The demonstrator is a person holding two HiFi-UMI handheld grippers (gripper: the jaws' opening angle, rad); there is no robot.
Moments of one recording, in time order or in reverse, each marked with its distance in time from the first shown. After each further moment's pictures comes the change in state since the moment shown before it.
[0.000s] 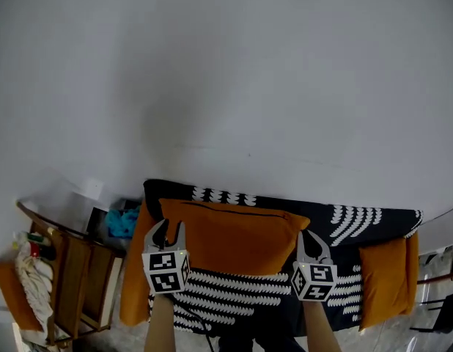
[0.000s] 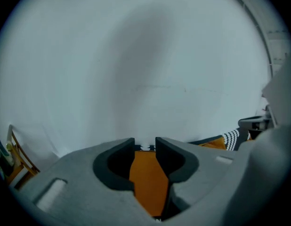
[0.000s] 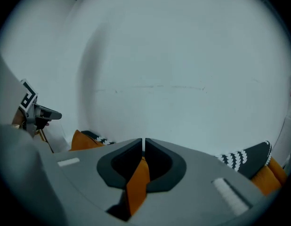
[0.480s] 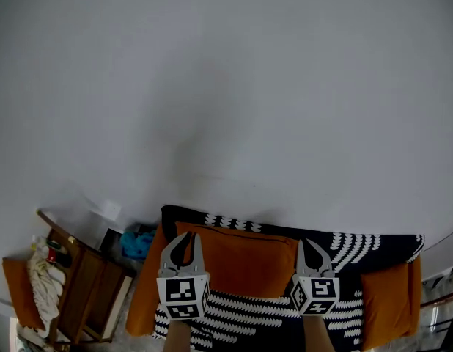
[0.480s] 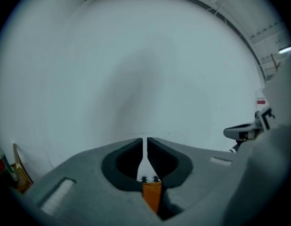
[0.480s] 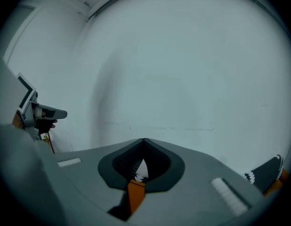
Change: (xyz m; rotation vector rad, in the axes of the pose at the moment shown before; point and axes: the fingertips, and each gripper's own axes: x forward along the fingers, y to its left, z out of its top) left arm -0.104 -0.053 0.115 0.048 -0.291 0.007; right arm -0.056 0.034 0.109 -0.022 -0.216 0.106
